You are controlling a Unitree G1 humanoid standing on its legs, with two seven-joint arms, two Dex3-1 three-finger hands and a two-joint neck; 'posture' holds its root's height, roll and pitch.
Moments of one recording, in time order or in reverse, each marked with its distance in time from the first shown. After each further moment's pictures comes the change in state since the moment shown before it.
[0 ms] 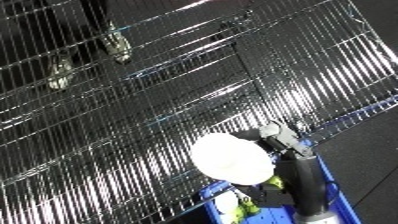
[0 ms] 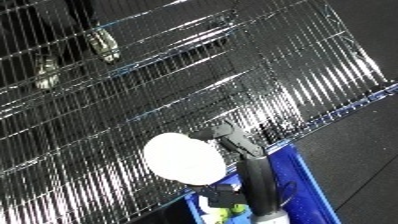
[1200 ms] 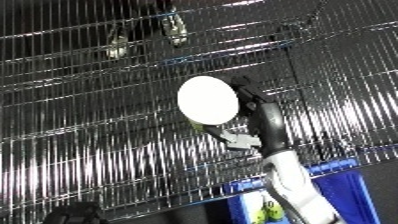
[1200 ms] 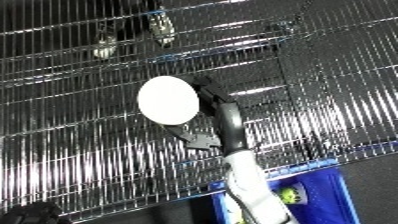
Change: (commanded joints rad) left arm -0.196 -0.033 -0.168 0.065 -0.032 0.040 0.020; right arm -0.489 0.062 0.173 0.527 0.187 0.073 0.068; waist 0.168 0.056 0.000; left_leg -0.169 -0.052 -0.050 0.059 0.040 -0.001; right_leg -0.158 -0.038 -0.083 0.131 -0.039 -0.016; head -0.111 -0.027
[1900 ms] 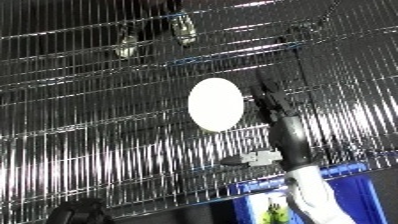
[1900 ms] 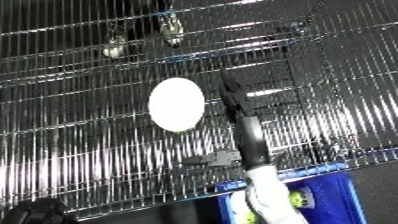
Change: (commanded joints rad) left arm 0.002 0.008 0.025 0.015 0.009 0.012 -0.015; right arm 0.078 -0.032 -0.018 -0.046 -0.011 0.029 0.009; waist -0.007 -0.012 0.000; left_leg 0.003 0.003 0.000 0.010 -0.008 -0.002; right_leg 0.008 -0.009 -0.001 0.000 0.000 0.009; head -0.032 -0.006
